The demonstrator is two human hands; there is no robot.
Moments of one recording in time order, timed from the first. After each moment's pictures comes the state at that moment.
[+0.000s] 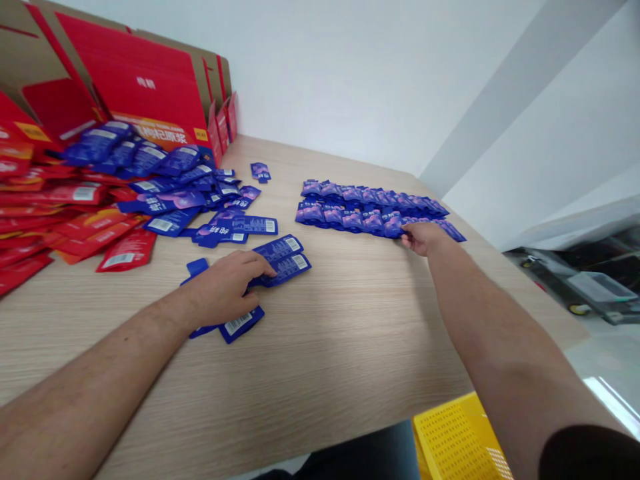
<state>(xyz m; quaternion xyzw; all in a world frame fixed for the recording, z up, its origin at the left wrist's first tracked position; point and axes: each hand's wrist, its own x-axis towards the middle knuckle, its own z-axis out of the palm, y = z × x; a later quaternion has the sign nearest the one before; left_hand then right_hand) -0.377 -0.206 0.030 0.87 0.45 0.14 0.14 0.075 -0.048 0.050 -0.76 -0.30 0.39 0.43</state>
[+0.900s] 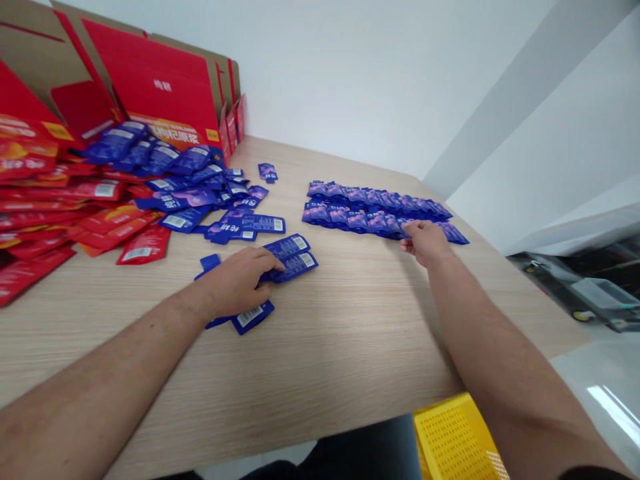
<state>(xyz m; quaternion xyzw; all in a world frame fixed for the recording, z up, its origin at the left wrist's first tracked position) -0.374 -0.206 0.031 0.87 0.46 0.15 0.12 0.035 -0.097 0.058 -0.70 -0.41 0.32 0.49</state>
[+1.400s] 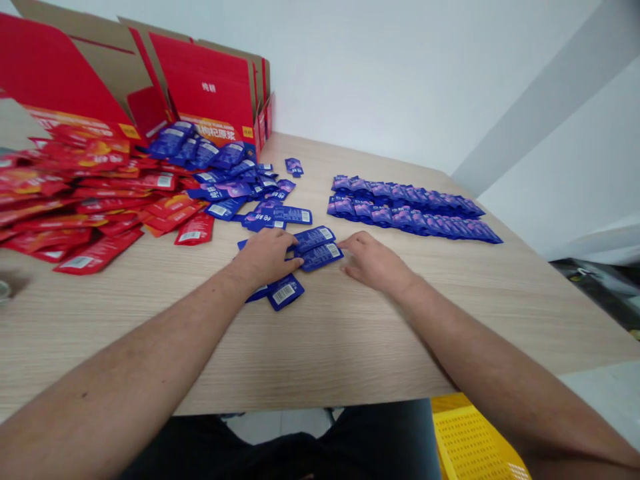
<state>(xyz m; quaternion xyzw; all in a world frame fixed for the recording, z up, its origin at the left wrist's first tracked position) -0.380 -0.196 0.022 0.80 0.58 0.12 0.05 -0.105 -0.174 0.036 -0.42 -0.89 0.07 0.14</state>
